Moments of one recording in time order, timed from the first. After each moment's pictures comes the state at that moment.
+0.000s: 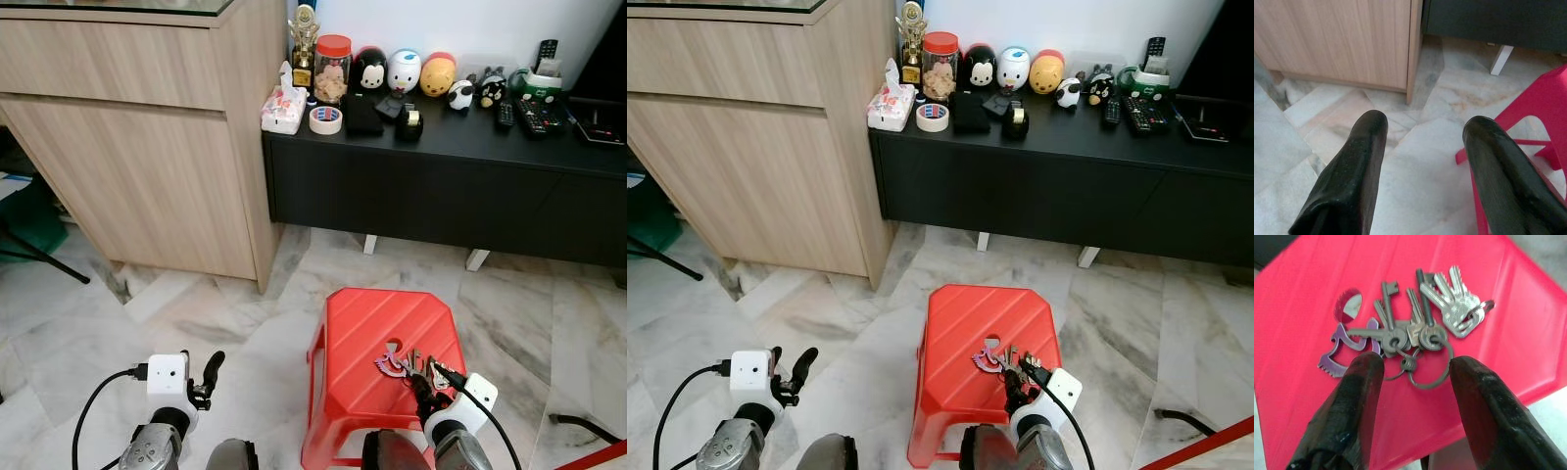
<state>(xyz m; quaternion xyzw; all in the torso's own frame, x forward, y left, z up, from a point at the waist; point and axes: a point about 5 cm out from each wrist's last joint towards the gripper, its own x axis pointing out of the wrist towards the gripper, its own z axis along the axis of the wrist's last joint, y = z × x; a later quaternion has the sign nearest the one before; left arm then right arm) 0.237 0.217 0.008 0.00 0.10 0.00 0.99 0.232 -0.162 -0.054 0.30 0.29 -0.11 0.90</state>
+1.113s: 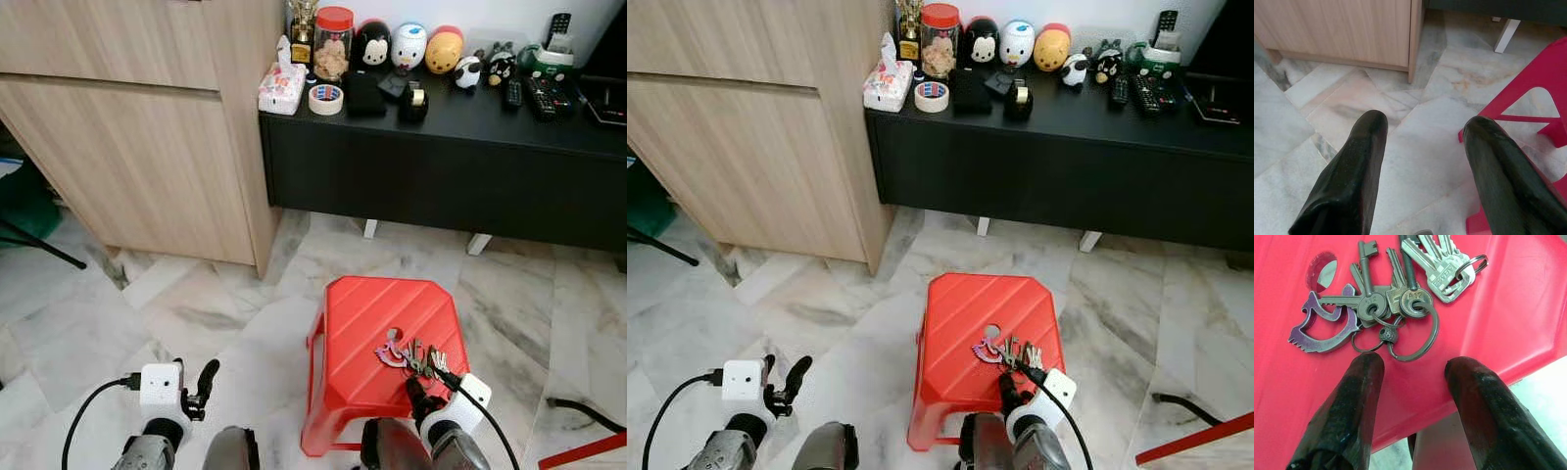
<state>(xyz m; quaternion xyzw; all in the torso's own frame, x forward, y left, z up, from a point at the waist) 0.223 0.220 0.009 0.01 0.12 0.00 0.99 0.236 -0.160 -0.053 0.31 0.30 -0.11 0.90</state>
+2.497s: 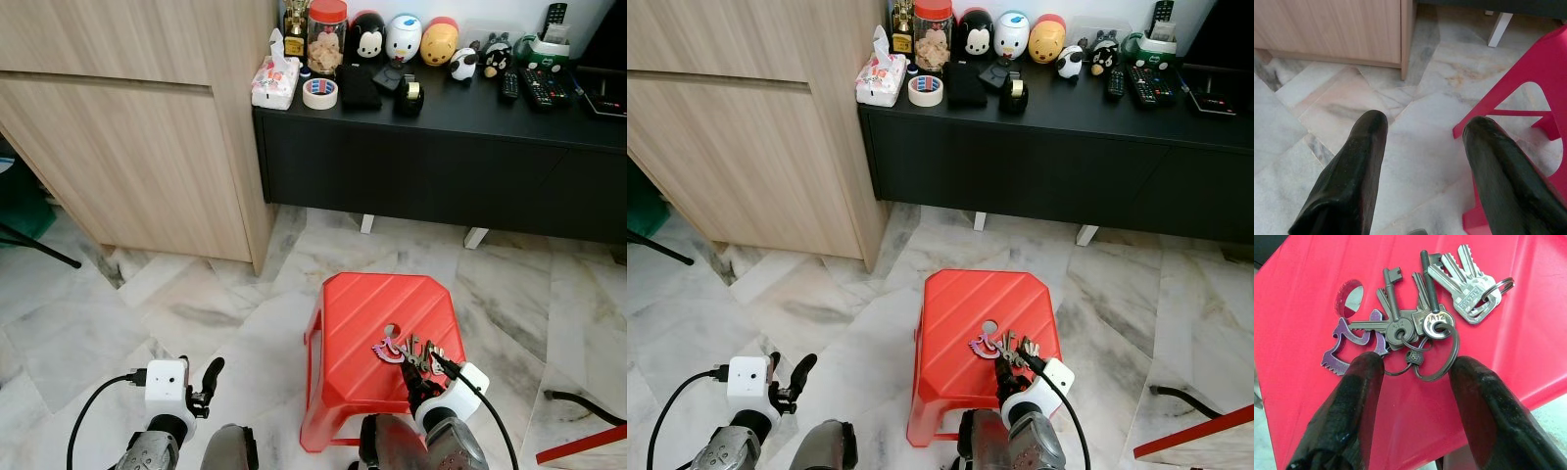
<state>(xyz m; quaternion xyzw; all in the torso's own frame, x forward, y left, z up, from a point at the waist) 0.226 0.214 0.009 0.01 0.12 -0.01 0.99 0.248 -0.153 -0.043 0.34 0.27 -0.09 0.90</state>
